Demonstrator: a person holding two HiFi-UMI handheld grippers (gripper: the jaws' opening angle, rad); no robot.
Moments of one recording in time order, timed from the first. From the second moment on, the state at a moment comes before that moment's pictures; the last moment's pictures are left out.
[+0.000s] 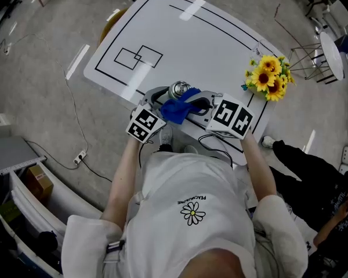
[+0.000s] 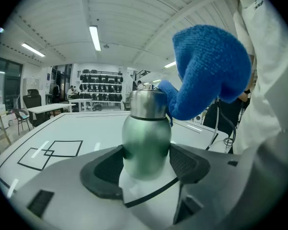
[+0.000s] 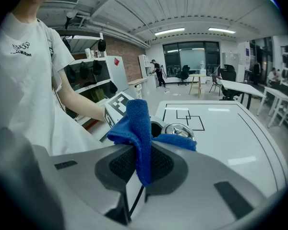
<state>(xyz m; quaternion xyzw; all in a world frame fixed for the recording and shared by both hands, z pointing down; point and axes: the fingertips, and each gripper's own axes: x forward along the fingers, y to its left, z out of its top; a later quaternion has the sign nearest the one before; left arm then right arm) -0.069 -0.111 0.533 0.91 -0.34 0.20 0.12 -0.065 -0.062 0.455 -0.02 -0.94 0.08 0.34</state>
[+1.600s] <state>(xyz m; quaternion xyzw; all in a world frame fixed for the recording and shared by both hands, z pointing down) -0.121 -0.124 0.284 0.76 -0.65 0.01 -0.08 0.018 -0.120 0.301 0.37 -0.93 -0.02 -0.06</state>
